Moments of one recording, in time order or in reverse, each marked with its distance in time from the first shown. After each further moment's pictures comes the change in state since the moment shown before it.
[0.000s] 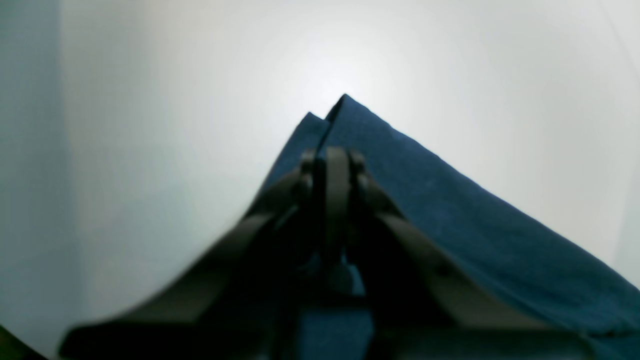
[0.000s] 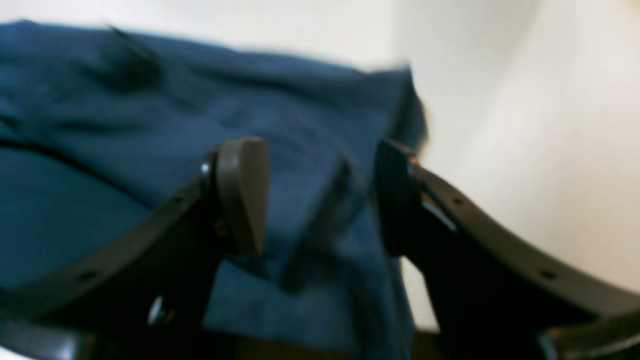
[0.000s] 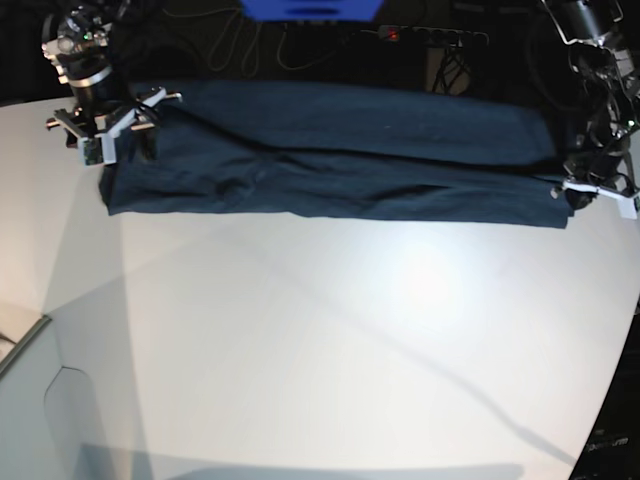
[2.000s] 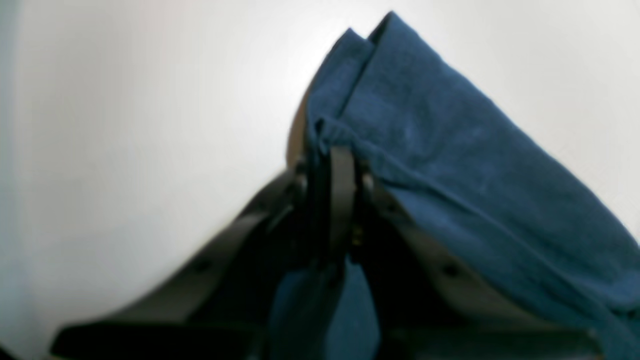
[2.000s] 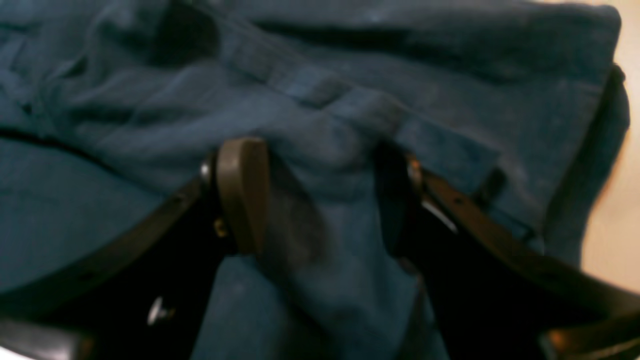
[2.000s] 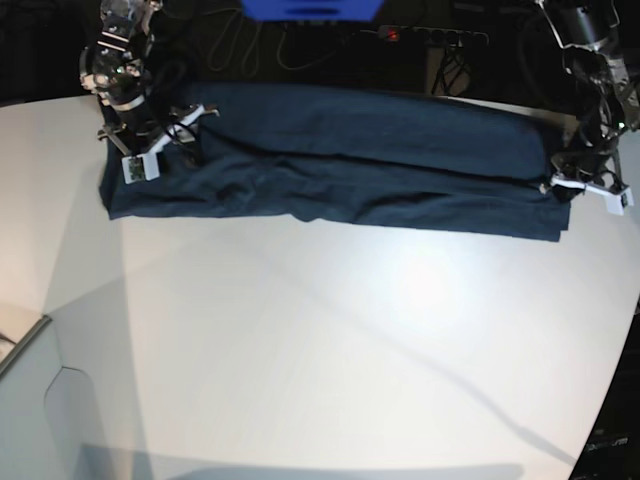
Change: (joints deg) left arm -2.5 -0.3 2.2 -5.7 0.1 0.5 0.5; right arm 9.6 0.7 -2.9 -19.0 -0.3 0.0 -0.1
